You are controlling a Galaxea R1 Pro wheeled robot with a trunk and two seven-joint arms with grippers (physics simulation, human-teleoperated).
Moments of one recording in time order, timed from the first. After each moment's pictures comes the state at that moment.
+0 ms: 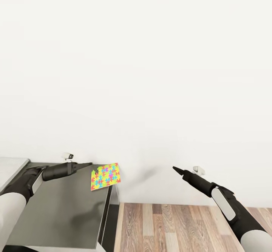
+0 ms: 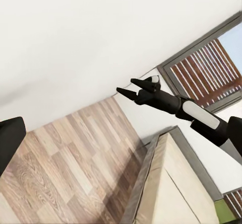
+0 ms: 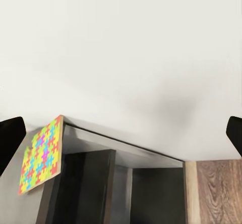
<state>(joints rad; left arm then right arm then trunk) -0.84 0.35 0.06 -0.47 0.19 0.47 -1.57 -0.53 -0.26 0.08 -0.85 -0.78 0.40 0.48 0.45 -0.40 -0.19</state>
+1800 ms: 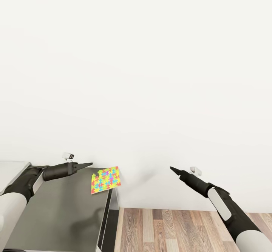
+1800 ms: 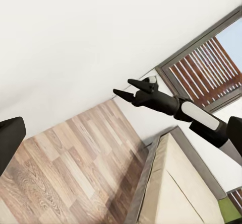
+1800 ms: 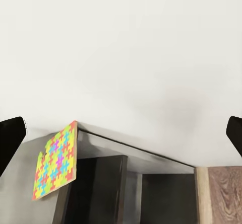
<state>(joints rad) -0.84 0.35 0.05 -0.47 0.19 0.47 -1.57 -0.53 -0.22 0.07 -0.84 -0.79 0.40 0.46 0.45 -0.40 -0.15</state>
